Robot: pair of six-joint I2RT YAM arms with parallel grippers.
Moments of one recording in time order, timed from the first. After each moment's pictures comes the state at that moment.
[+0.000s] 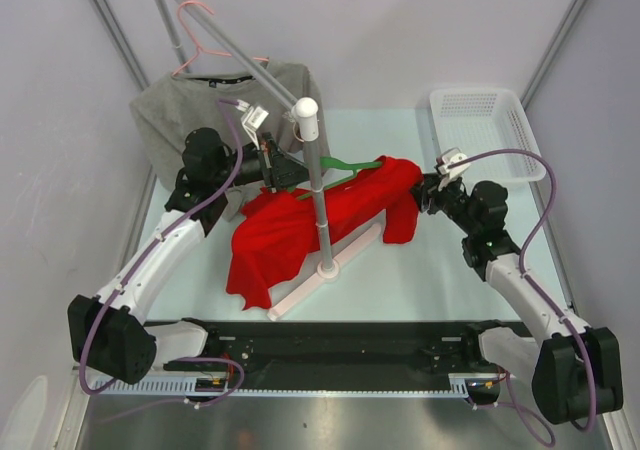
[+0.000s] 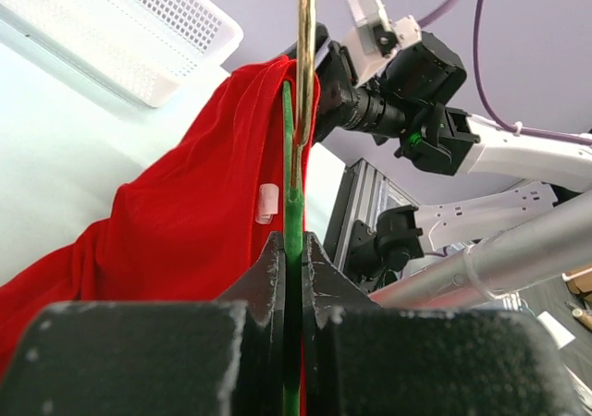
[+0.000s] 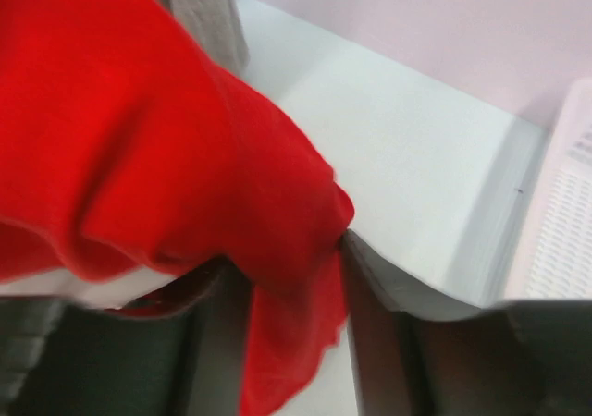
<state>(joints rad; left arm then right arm) -0.34 1.23 1.06 0.15 0.95 -0.59 0.20 1.03 0.59 0.36 -0.39 -0.12</state>
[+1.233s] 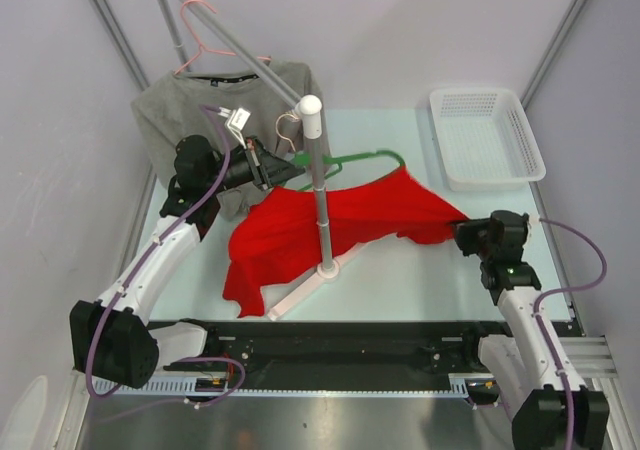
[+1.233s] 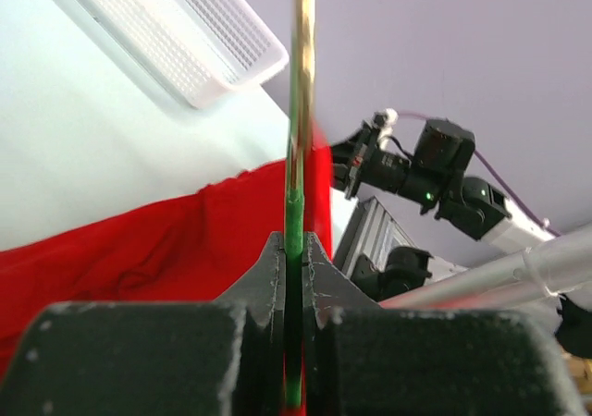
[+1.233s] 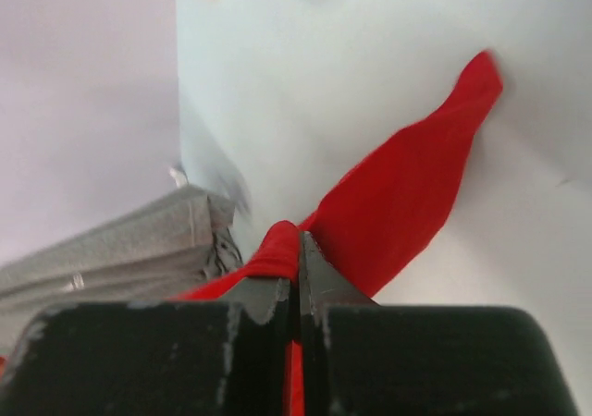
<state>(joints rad) -0.24 1.20 0.98 0.20 0.87 -0.71 -0.01 0.78 0.46 -0.23 -0.02 1.32</state>
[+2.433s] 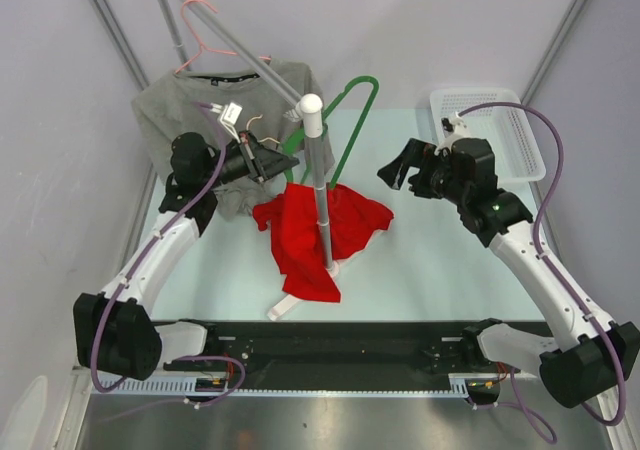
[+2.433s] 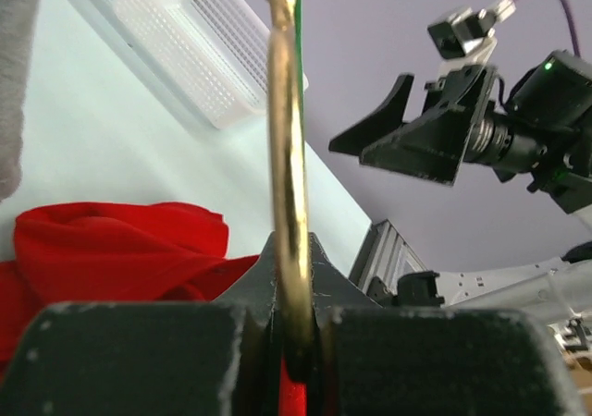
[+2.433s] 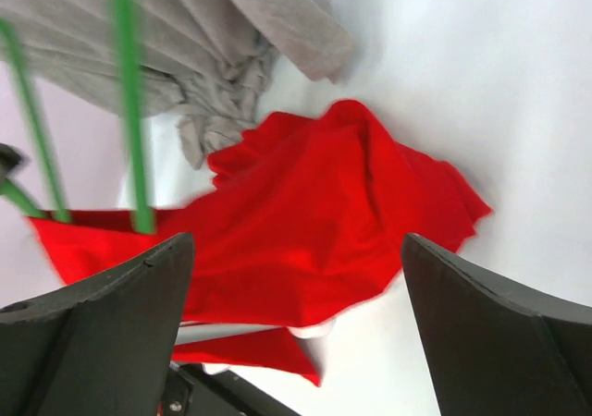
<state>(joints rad) -0.20 1.23 0.98 0.26 0.85 -0.73 0.39 1.12 1.10 -0.38 -0.17 0.58</state>
